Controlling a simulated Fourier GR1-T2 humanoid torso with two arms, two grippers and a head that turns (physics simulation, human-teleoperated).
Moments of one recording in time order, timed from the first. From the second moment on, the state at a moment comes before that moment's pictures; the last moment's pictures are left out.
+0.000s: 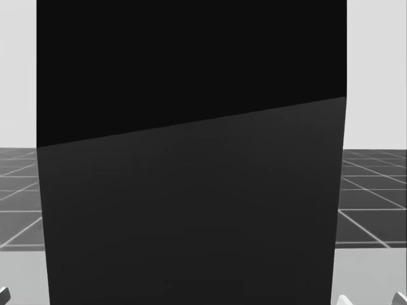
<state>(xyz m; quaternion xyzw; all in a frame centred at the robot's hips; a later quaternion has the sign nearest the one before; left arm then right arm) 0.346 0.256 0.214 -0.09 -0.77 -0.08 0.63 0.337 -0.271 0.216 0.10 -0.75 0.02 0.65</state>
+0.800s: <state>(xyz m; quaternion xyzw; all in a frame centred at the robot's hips) 0.312 0.277 0.223 -0.17 -0.68 -0.23 0.68 0.305 -0.269 0.222 0.23 -0.70 0.24 0.64</state>
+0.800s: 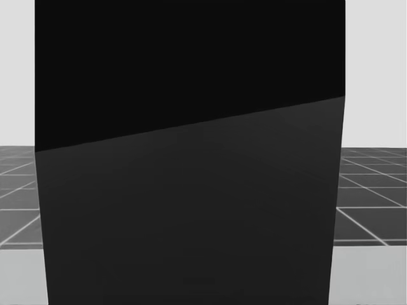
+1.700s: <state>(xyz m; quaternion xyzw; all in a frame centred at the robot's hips) 0.307 0.304 0.220 -0.26 -0.54 -0.41 0.69 0.249 -0.270 0.208 0.32 -0.60 0.44 0.59</state>
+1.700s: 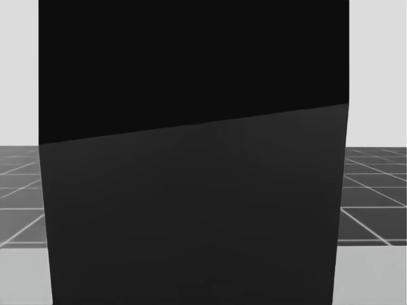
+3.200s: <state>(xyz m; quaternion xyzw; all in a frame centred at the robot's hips) 0.384 0.193 0.168 -0.23 -0.43 -0.55 0.68 0.248 -0.262 0.186 0.34 -0.59 0.48 0.56</state>
